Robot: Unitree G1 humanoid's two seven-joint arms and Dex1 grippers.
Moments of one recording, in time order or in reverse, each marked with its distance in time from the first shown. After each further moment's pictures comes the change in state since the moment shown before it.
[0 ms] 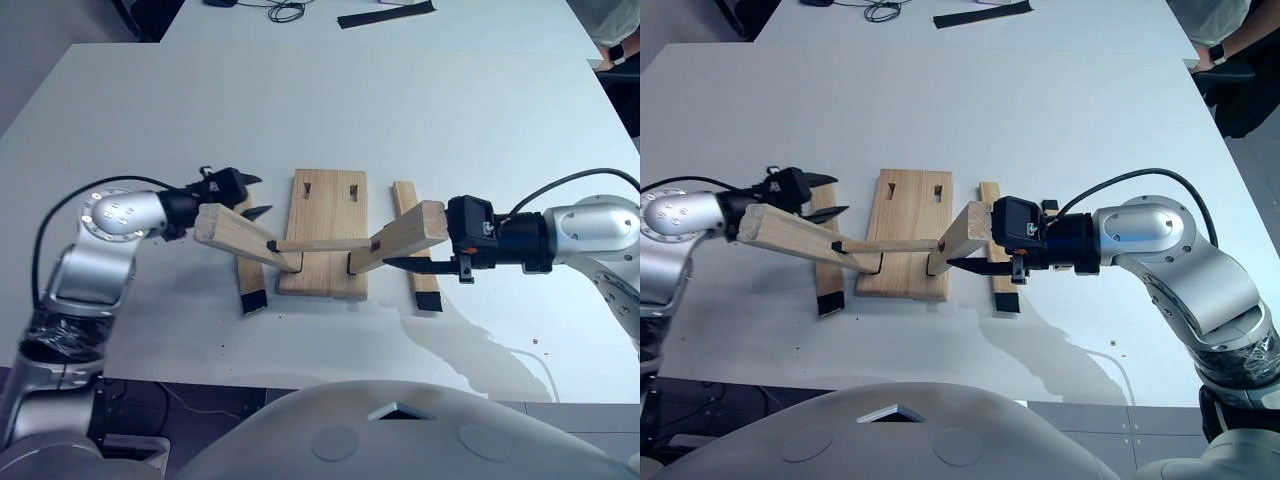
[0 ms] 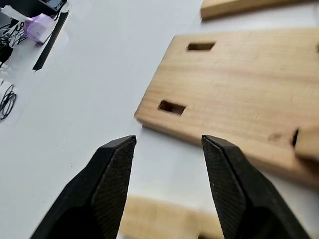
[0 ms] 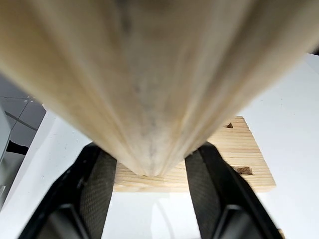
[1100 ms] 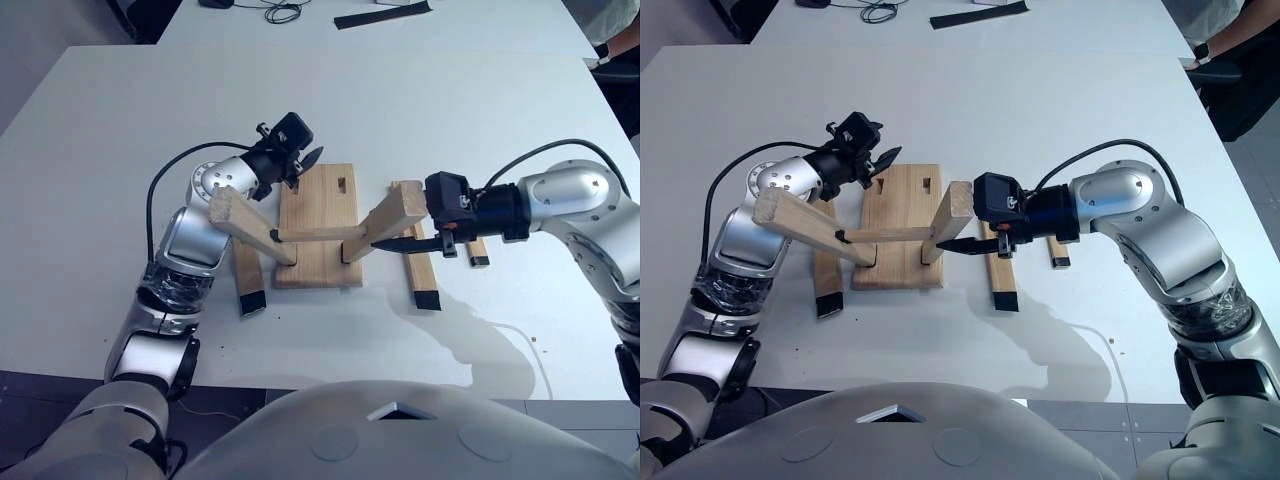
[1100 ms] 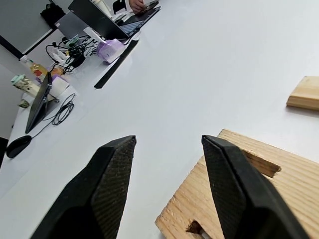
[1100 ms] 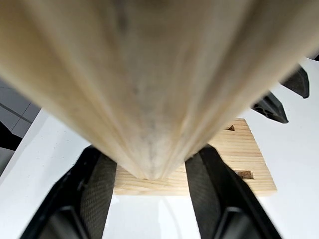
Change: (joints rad) left arm -0.288 -0.316 -0.169 0.183 0.148 0.150 0.345; right arm -0.224 0.084 0.156 0.187 -0.087 -0.026 0.107
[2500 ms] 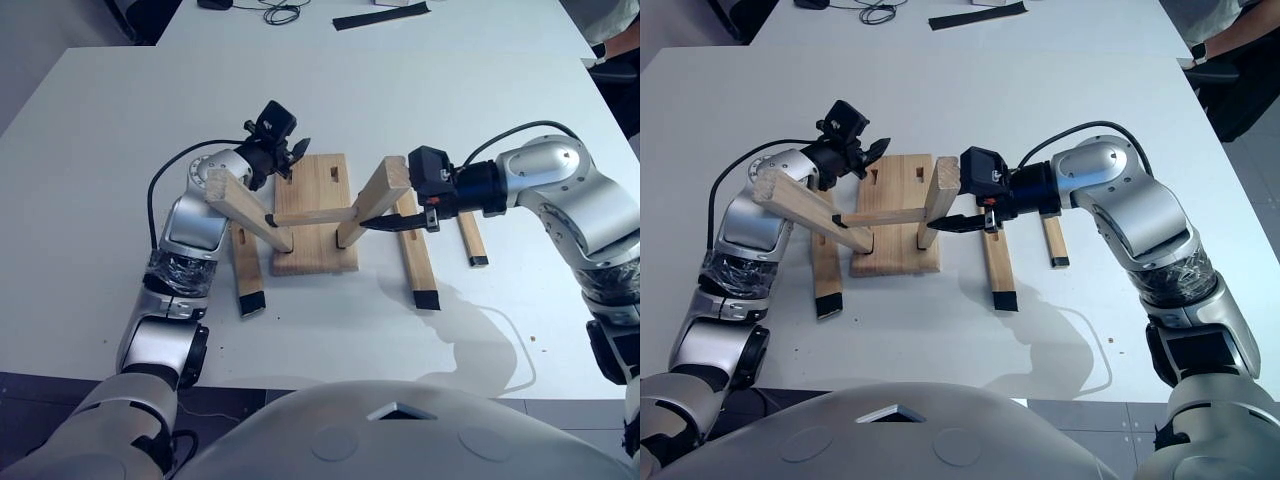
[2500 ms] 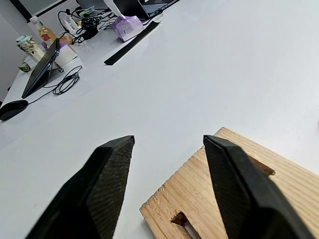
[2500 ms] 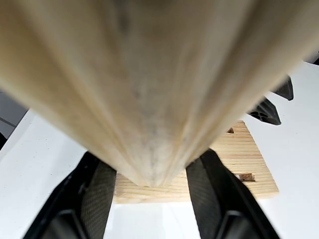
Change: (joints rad) left arm -0.053 -0.048 0.081 0.160 -0.095 0.023 0.049; right arm -0.113 0.110 0.053 0.168 -0.080 -0.012 0.041
